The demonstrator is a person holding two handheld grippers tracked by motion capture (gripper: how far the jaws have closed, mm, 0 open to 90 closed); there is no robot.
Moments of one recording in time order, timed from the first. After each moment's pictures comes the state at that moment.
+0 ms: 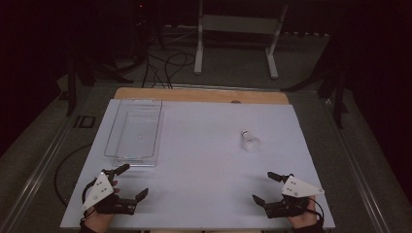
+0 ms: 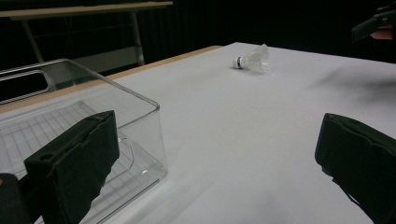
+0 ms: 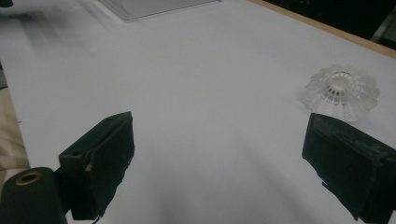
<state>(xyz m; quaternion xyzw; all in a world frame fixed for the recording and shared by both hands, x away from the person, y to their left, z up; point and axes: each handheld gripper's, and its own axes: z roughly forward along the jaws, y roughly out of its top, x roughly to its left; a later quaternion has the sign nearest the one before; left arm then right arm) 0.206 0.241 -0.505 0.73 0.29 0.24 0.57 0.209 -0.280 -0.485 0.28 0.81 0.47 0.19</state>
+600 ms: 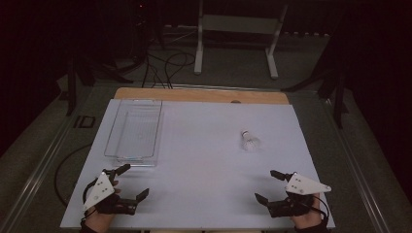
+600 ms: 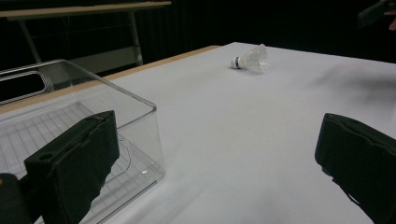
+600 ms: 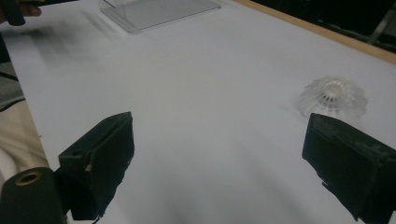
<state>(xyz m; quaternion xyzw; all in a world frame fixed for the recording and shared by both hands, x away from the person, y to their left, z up) 0.206 0.239 -0.505 0.73 0.28 0.24 0.57 0.205 -0.281 -0.460 0.29 0.81 0.47 0.18</state>
